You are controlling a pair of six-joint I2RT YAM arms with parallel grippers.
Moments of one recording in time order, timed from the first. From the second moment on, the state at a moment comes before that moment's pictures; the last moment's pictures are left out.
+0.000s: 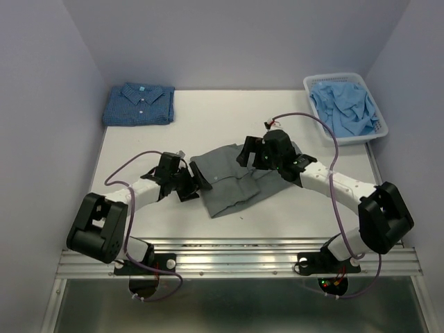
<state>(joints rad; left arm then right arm) -0.36 1.38 0.58 -0.10 0.36 -0.84 0.62 1.46 0.95 -0.08 0.08 0.64</state>
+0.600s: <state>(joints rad) -0.39 1.51 0.63 -0.07 0.34 -0.87 0.62 1.62 1.06 -0.19 0.04 0.45</state>
